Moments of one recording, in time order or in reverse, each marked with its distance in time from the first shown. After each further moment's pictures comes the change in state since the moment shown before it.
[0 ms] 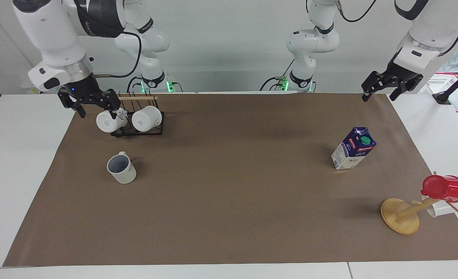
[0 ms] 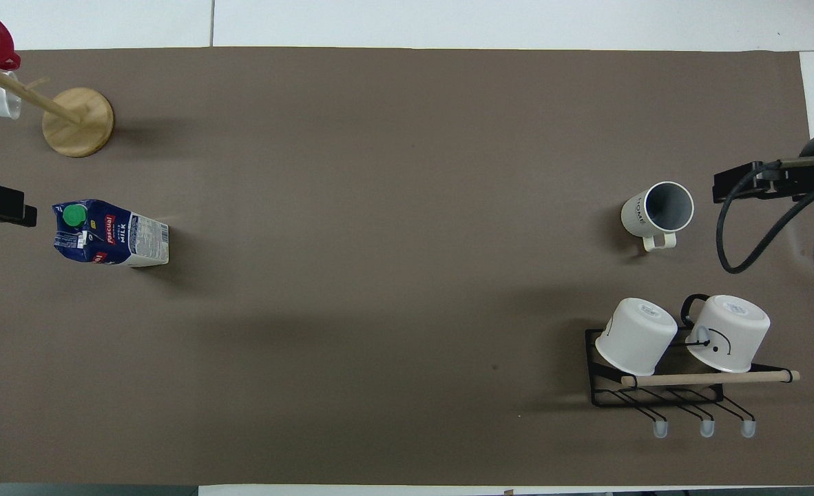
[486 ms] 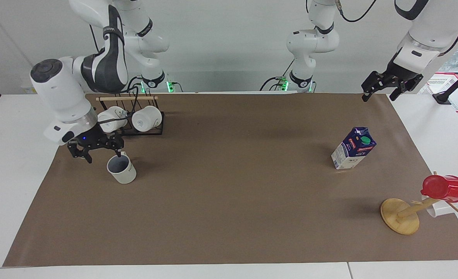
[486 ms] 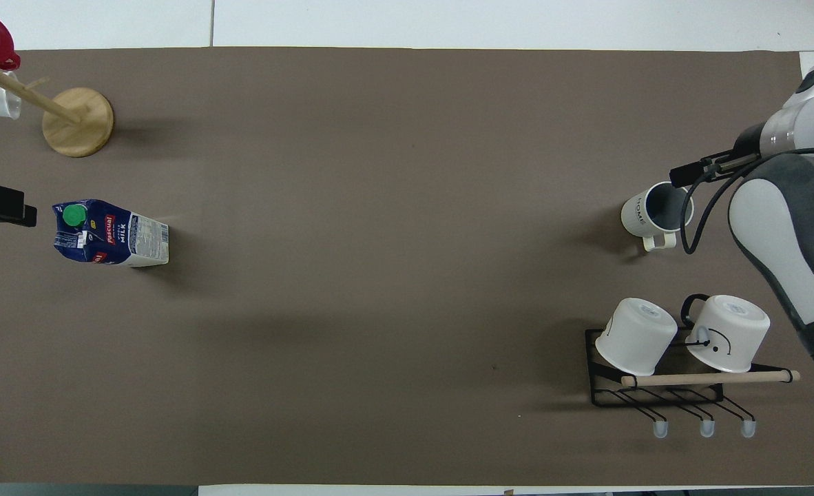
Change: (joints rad) left arm 0.000 0.000 0.000 0.000 0.000 0.000 0.000; right arm -0.074 0.197 -0.003 -0.131 0.071 0.404 -0.339
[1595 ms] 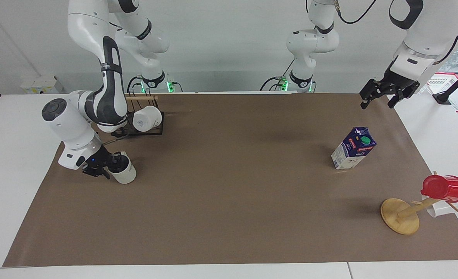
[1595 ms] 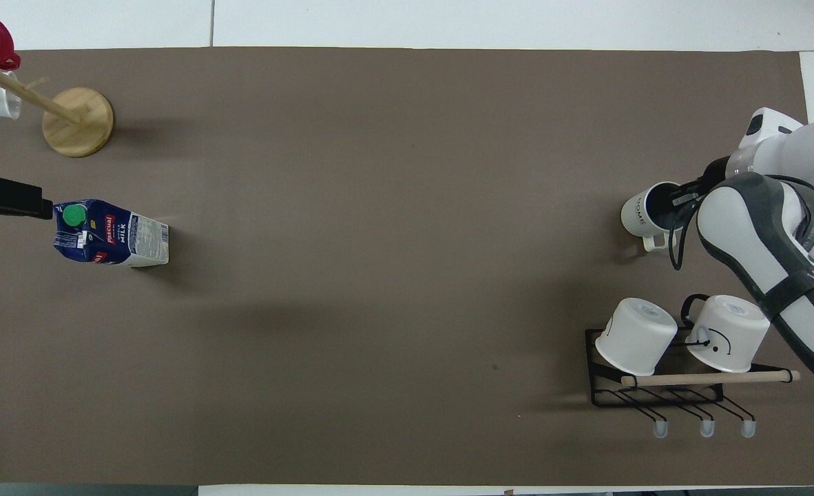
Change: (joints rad) left arm -0.001 -0.021 -0.001 -0.118 0.000 0.147 -0.001; right arm -0.043 0.099 0.000 -0.104 0.110 0.141 -0.239
